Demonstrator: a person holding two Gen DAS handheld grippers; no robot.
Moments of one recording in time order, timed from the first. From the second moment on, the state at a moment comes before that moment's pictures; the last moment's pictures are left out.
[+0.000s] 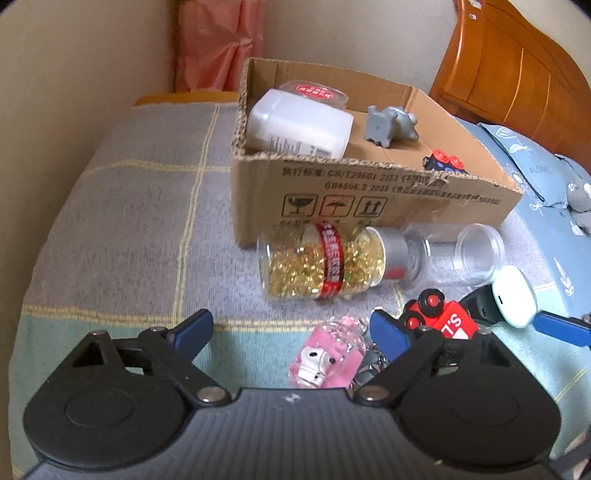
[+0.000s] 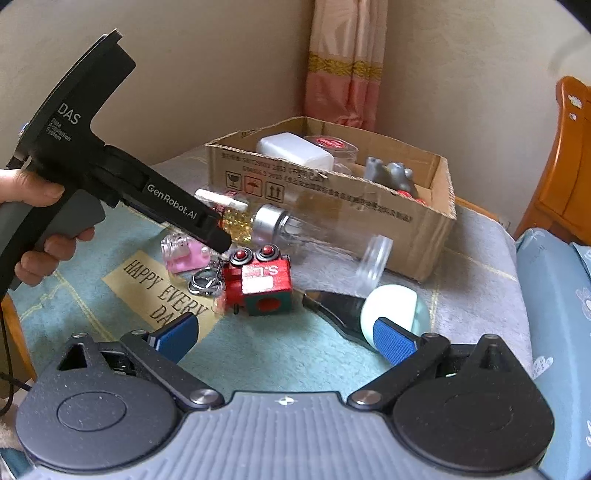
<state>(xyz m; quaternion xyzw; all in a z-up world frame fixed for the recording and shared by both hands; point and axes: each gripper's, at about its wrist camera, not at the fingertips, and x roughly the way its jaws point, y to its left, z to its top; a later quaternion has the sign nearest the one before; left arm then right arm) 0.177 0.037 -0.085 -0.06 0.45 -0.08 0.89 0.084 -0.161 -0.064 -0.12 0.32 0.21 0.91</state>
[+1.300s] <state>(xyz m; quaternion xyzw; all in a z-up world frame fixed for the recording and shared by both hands) 0.153 0.033 -0.081 -0.03 0.44 -0.11 0.89 0.108 -0.131 -0.074 -0.18 0.33 0.23 0.90</state>
